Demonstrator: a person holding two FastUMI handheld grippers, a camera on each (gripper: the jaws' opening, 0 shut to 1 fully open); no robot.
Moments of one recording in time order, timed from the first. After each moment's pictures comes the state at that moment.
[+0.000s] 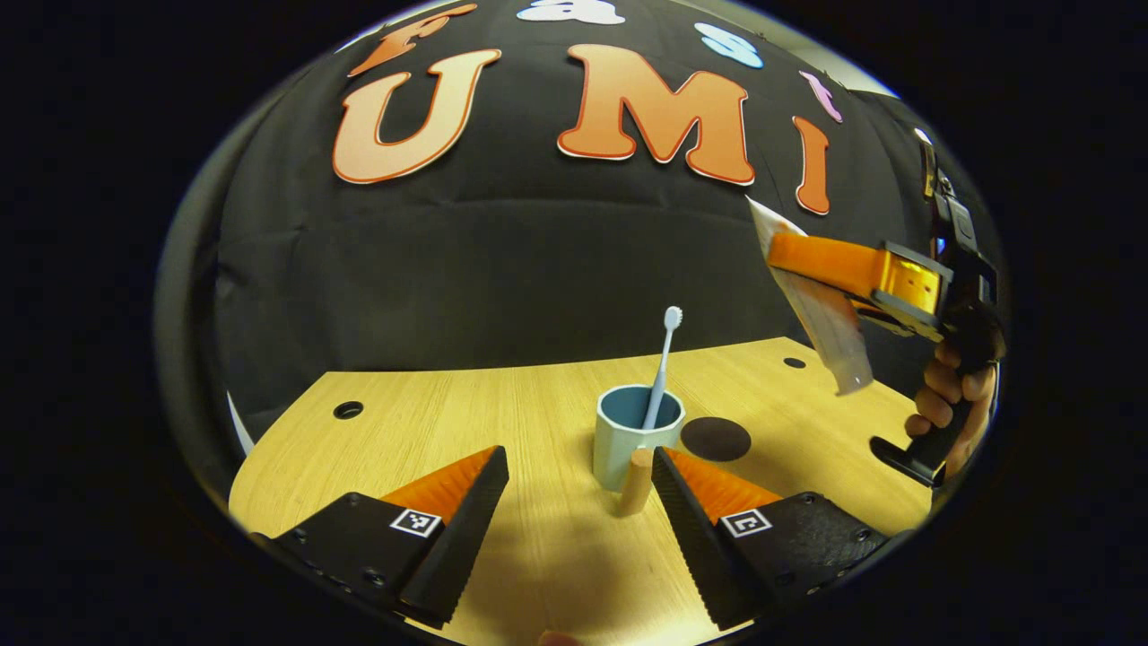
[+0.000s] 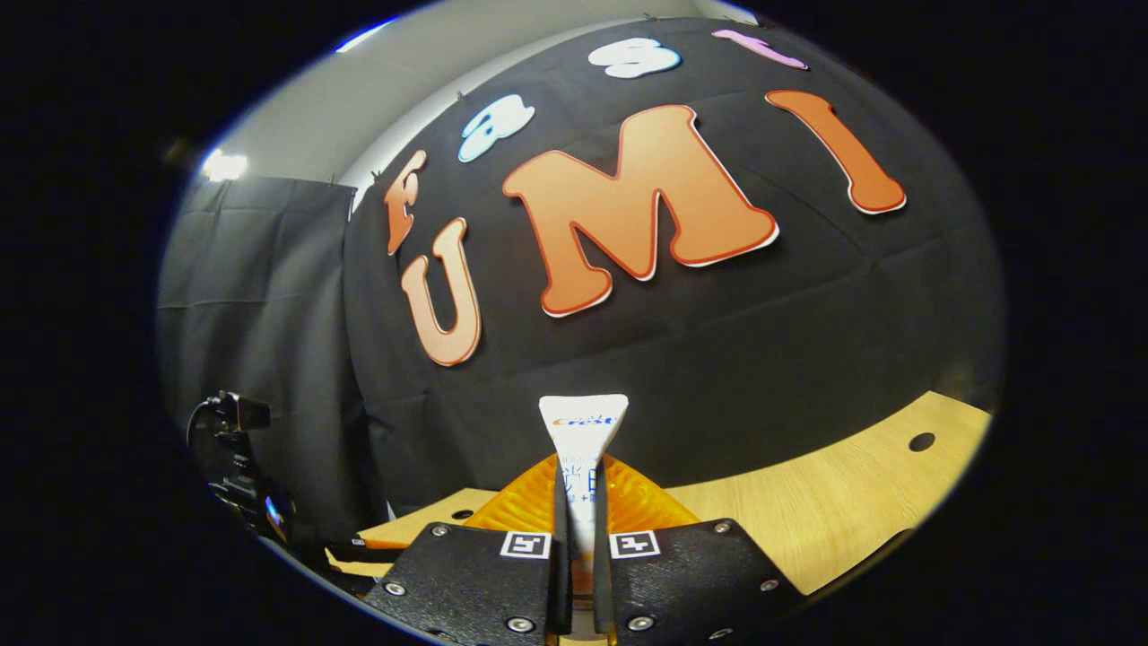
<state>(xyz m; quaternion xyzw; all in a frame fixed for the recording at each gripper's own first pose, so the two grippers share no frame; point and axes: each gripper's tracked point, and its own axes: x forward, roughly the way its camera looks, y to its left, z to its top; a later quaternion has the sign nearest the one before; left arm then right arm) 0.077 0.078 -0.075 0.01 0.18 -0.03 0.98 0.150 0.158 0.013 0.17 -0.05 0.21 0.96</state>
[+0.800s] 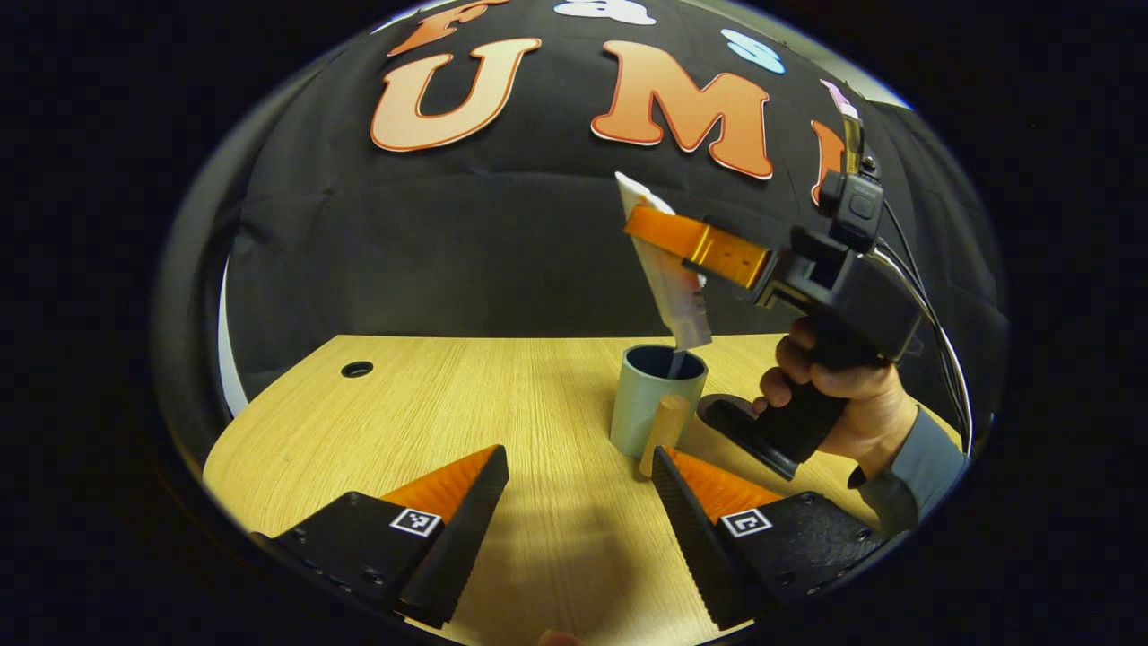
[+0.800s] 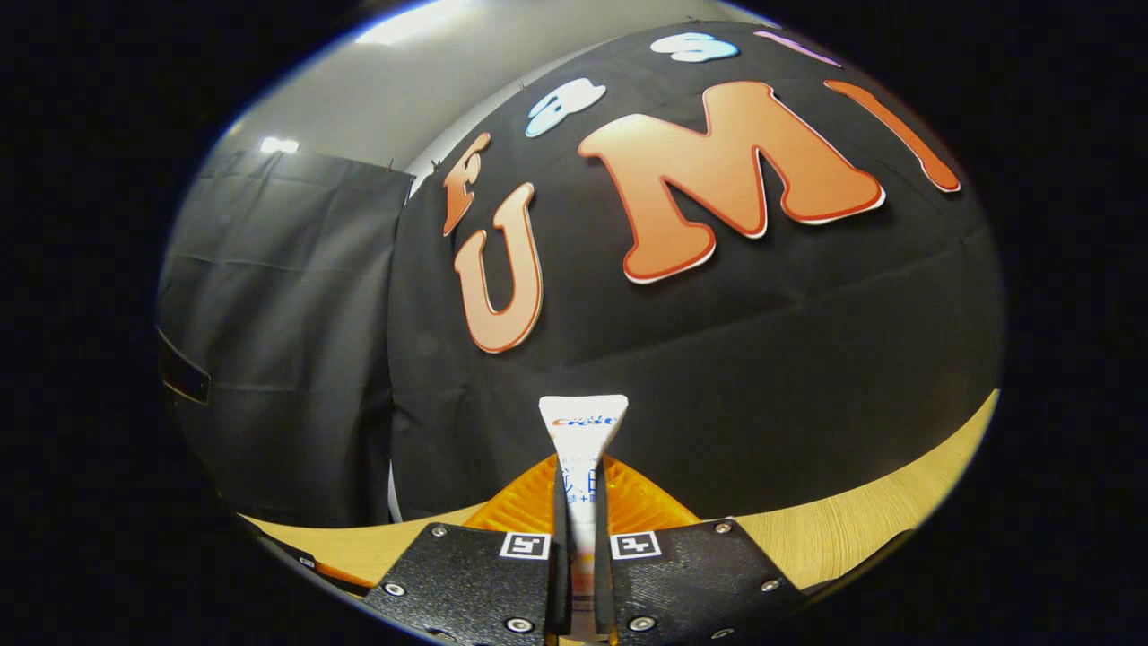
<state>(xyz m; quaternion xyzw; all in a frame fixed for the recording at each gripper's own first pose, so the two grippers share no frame) 0.052 0.090 -0.125 -0.02 0.19 -0.02 0.98 0.214 0.266 -0.025 0.13 -0.09 0.27 0.95</state>
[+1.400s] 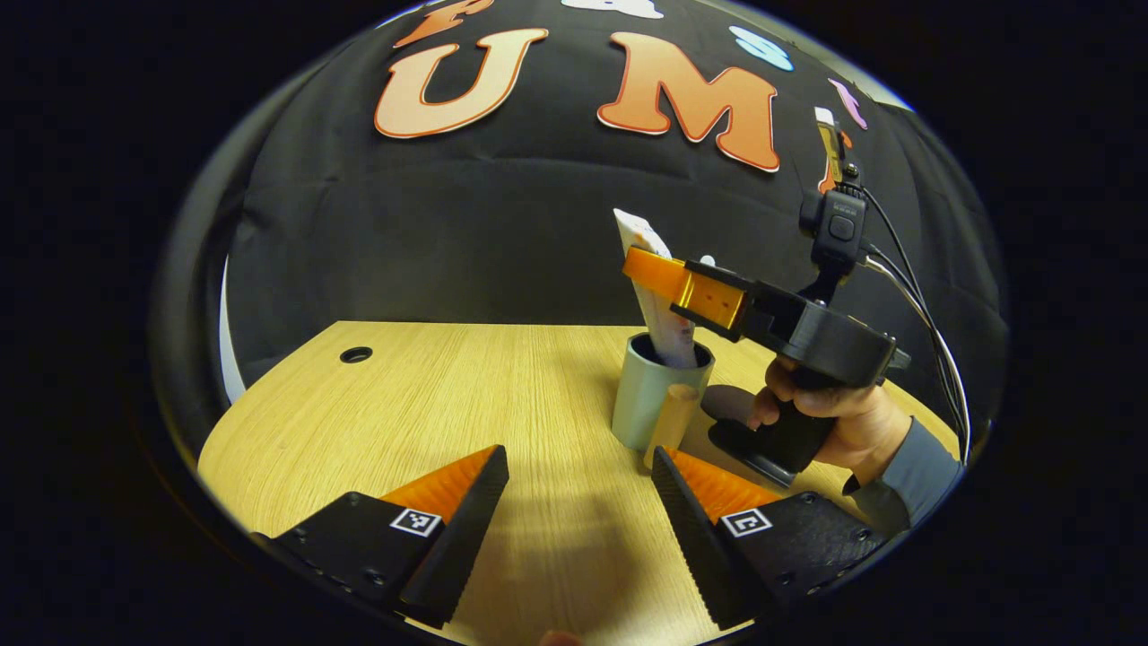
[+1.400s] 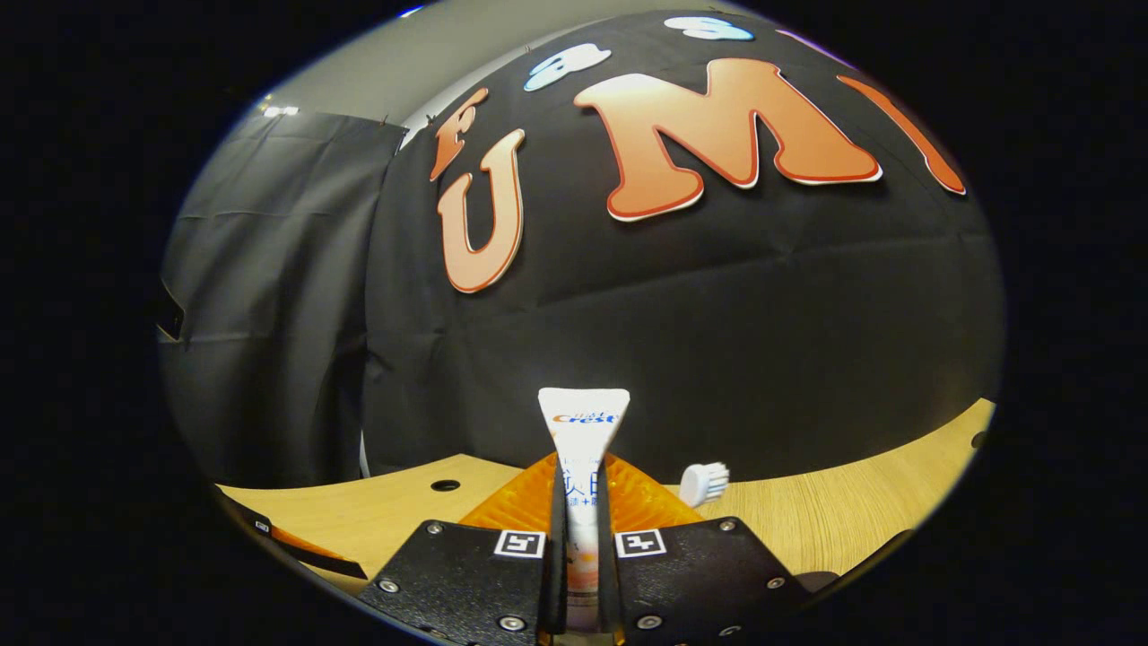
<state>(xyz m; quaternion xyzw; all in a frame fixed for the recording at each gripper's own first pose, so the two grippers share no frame) 0.049 0.087 -0.128 -0.03 0.21 -0.02 0.98 0.220 0.252 -0.076 0.08 -0.01 0.25 0.97</state>
